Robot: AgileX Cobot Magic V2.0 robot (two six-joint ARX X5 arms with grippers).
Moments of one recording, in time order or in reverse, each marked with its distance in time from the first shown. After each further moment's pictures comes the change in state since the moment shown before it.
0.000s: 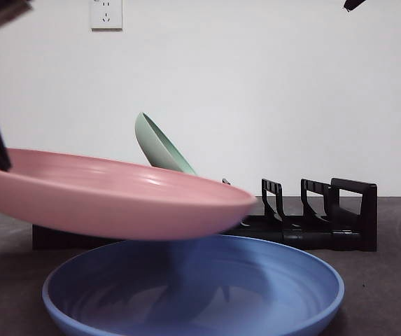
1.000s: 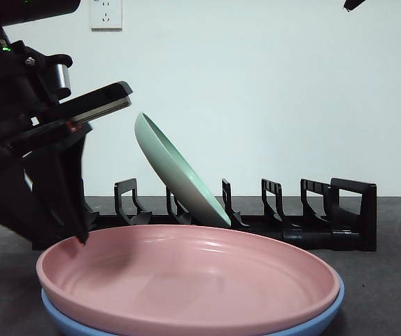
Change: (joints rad) left arm -0.236 0.293 0.000 0.197 -0.183 -0.085; right arm 0.000 0.000 0.000 0.000 0.000 0.000
